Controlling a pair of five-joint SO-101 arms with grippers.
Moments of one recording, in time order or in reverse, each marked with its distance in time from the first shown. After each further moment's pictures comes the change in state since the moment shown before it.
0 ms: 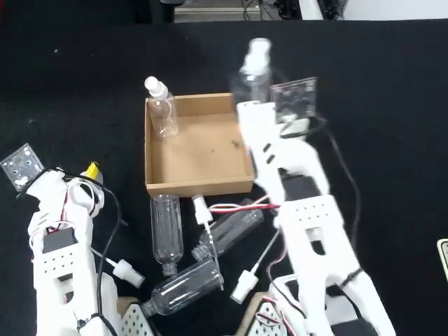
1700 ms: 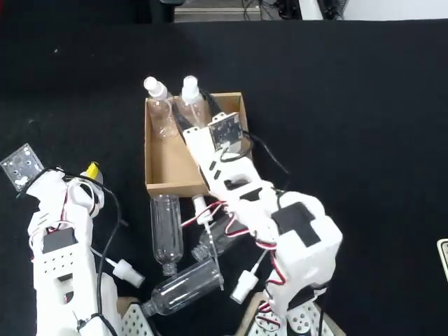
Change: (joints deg) left arm 0.0 0.0 0.0 0.0 0.0; right arm -11.4 53.8 -4.3 -53.5 -0.2
